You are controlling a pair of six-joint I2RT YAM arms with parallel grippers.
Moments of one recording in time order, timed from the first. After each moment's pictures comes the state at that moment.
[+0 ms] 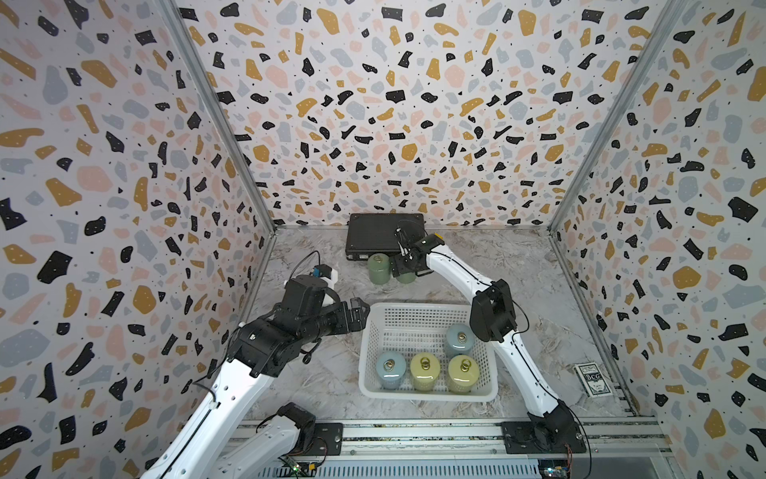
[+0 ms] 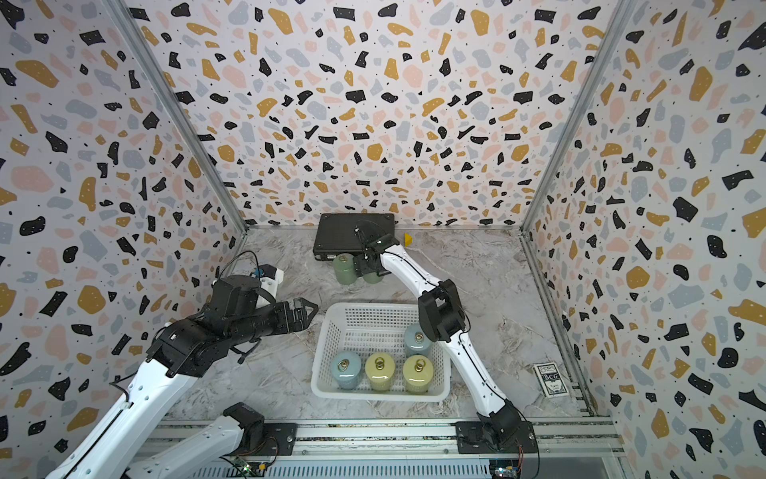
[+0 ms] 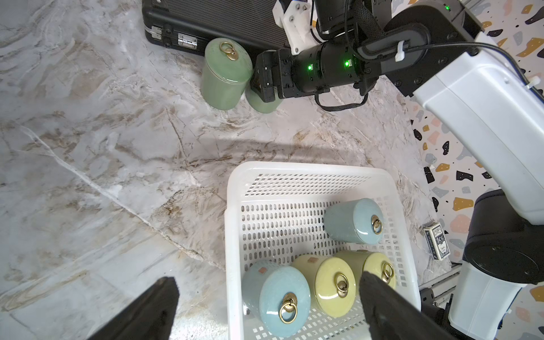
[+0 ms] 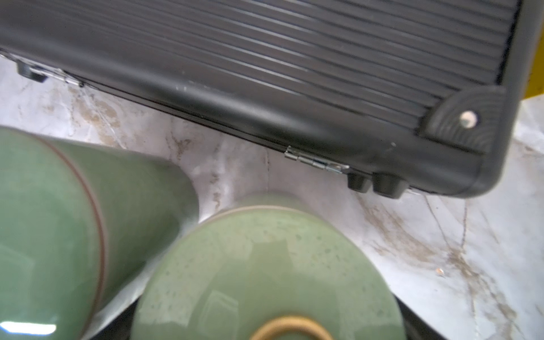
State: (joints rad) left arm -0.48 0.87 1.09 -0.95 0.09 -0.54; right arm 0.66 2.60 2.50 -0.95 0.08 0.29
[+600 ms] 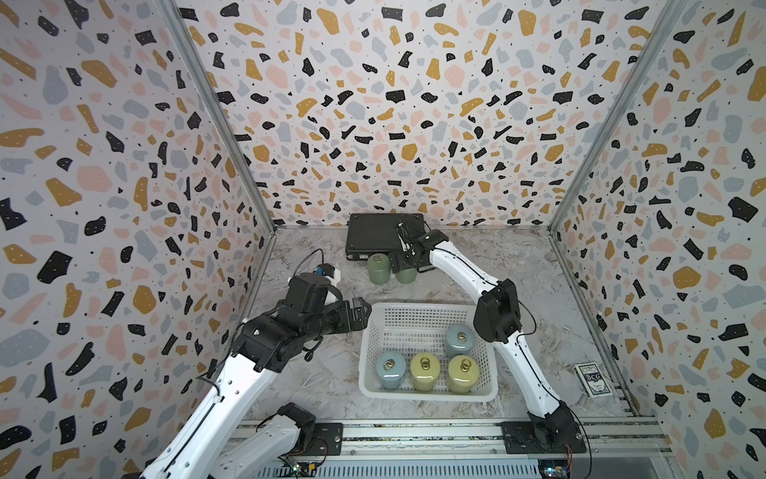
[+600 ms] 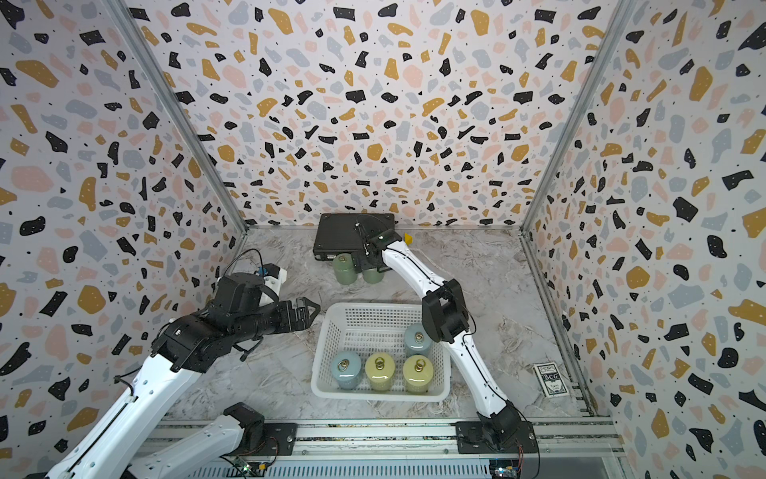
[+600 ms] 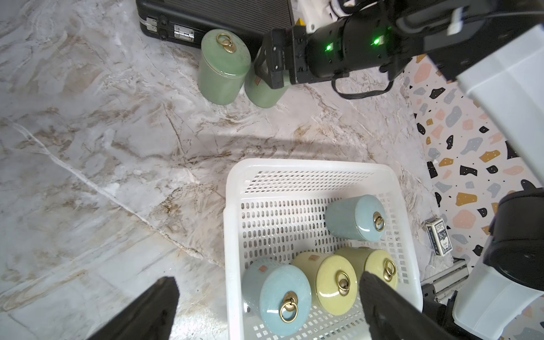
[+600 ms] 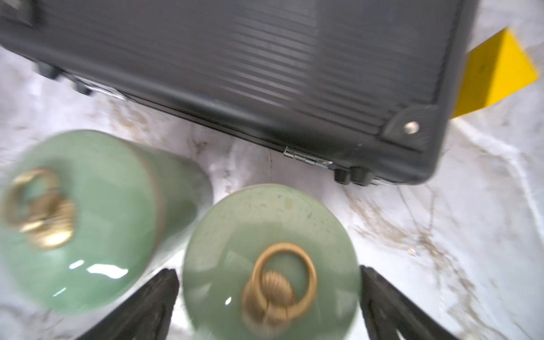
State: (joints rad) left arm -0.48 0.91 1.11 -0.96 0.11 -0.53; right arm 0.66 2.49 2.47 -0.98 0.09 0.28
